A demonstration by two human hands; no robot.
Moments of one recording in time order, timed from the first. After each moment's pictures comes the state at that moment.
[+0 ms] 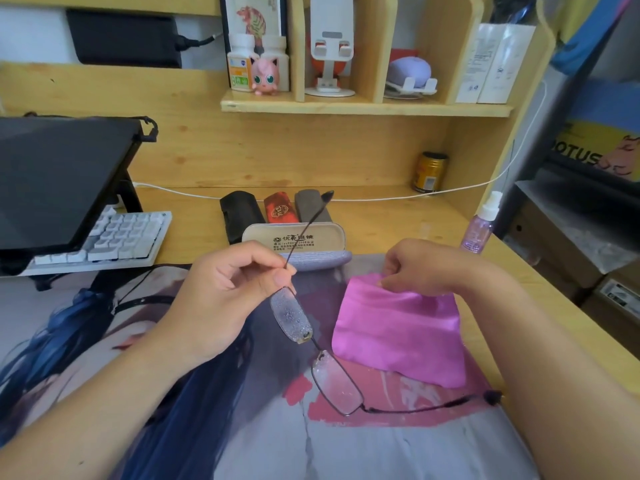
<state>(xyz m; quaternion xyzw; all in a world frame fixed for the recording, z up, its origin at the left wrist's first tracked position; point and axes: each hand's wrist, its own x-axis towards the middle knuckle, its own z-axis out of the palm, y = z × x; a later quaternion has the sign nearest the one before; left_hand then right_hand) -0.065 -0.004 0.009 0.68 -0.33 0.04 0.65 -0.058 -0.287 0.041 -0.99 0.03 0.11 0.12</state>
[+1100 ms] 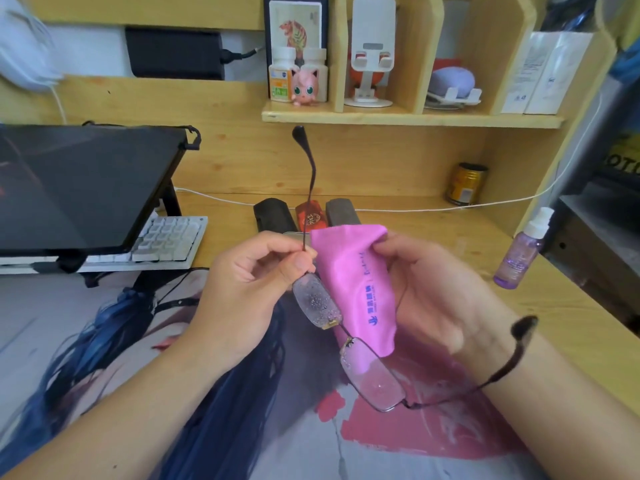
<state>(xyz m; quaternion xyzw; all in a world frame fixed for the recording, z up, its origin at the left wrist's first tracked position) -0.071 -0.007 0.023 0.64 -0.26 0.13 0.72 -0.085 -0.206 0.046 -0.48 0.01 0.13 0.87</state>
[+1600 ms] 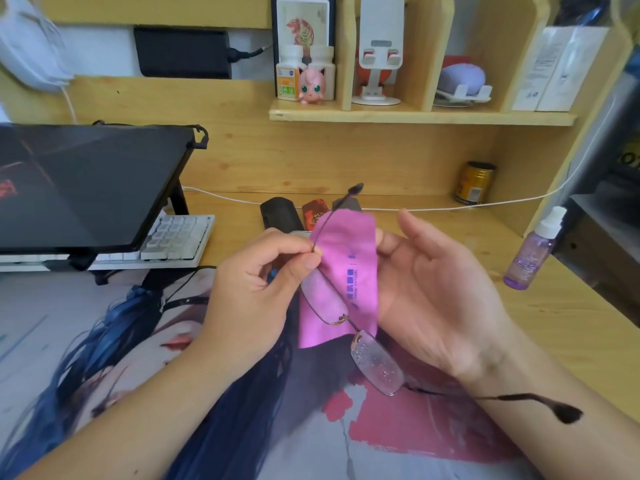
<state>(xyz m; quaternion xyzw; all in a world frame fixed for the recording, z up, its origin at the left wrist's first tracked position) -0.068 -0.003 0.016 0.70 -0.29 0.24 0.61 -0.099 -0.191 0.049 -0.34 -0.08 0.19 0.92</state>
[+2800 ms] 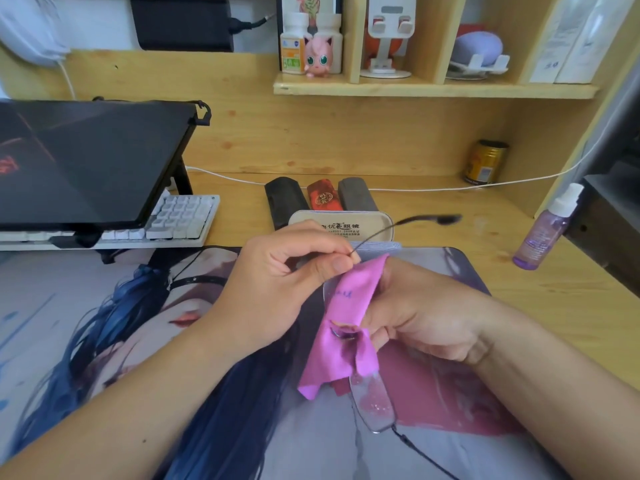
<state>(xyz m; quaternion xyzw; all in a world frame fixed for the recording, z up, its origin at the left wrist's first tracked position) -0.073 -0.005 0.019 0.67 -0.39 0.12 0.62 -0.110 -0.186 0.040 -0.70 -0.18 0.27 0.63</state>
